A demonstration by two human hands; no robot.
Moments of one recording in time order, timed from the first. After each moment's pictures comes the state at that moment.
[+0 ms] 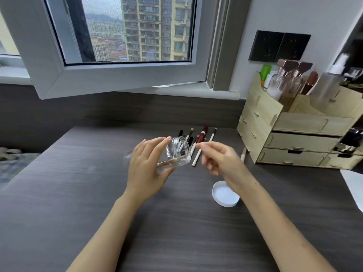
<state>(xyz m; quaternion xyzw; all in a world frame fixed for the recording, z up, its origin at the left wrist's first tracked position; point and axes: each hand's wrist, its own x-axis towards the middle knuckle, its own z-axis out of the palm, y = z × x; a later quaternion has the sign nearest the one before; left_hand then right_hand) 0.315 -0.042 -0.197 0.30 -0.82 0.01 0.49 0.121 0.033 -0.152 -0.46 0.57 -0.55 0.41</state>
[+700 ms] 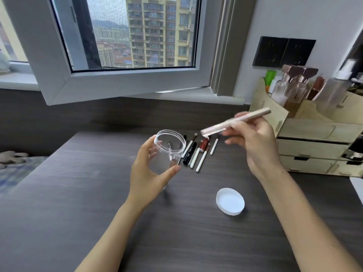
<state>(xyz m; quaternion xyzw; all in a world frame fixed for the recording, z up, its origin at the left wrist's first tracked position) 0.315 -0.032 -0.192 0.32 -0.70 -0.27 0.57 0.106 0.032 -0.090 -0.43 0.47 -0.72 0.26</state>
